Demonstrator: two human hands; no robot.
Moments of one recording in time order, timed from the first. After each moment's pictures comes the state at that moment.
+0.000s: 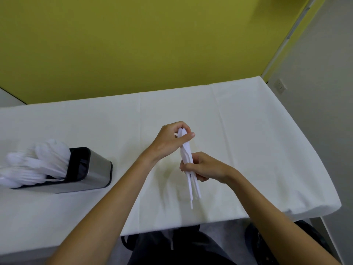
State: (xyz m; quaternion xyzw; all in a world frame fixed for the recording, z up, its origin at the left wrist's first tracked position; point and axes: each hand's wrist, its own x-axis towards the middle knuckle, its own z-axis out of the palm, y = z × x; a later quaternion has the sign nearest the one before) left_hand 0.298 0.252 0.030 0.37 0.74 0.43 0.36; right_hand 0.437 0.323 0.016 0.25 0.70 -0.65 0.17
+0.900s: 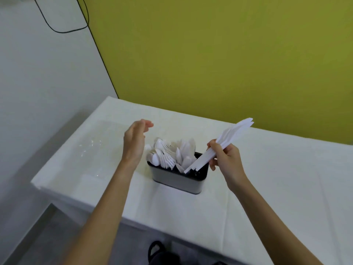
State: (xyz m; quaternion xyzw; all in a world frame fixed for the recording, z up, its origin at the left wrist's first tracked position) left_hand 0.128 -0.050 0.091 0.04 0.76 0.65 0.03; right_hand 0.260 0.139 0.089 0.25 0.66 -0.69 -0.14
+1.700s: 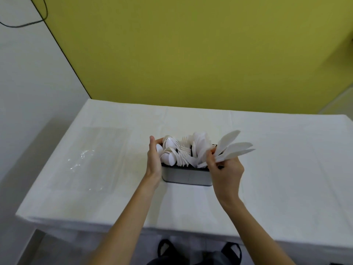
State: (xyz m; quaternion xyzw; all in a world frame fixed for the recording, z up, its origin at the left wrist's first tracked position) left_hand 0.125 -0.053 0.022 -0.01 0.65 0.72 0.25; right_hand 0.258 0.048 0.038 0.33 0.77 -0.38 -0.40
